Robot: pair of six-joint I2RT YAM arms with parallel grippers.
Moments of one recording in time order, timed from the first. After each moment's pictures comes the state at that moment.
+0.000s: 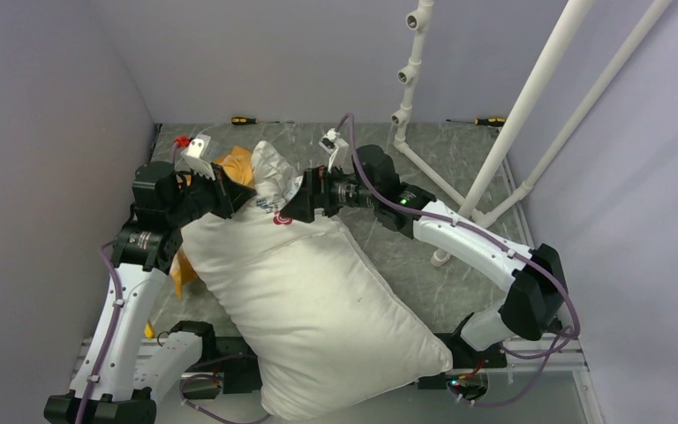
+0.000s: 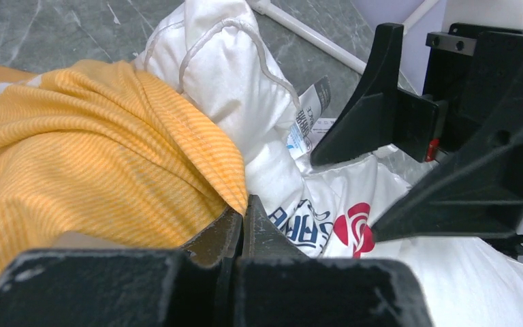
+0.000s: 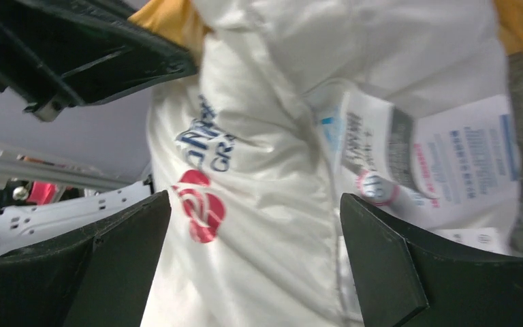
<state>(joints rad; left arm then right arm) -0.12 0.87 1.04 -0.46 0.57 -0.23 0.81 1.48 1.26 -0.09 -0.46 0.59</state>
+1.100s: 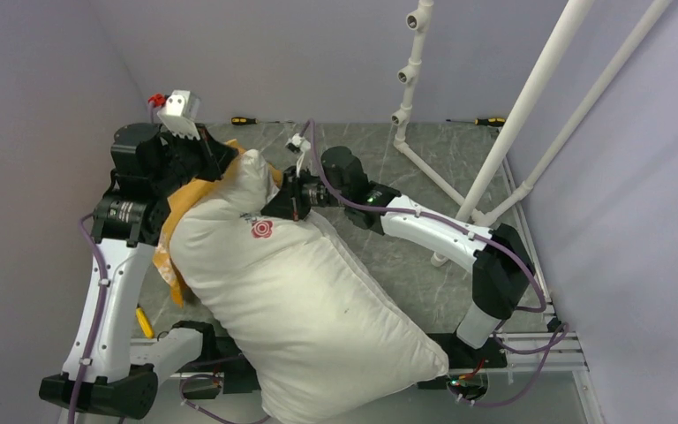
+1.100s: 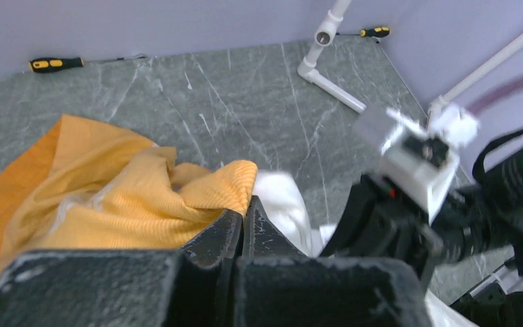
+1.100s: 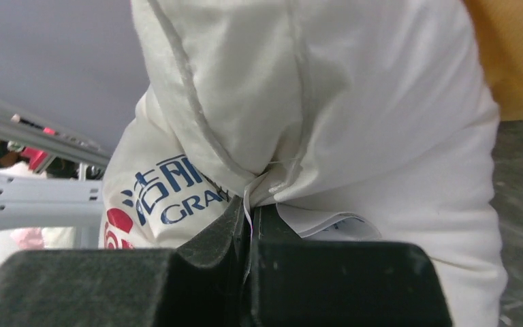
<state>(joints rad) -0.13 1.02 1.37 -0.57 0.38 -0.23 0.87 1.68 1.37 0.06 -0.52 0.52</state>
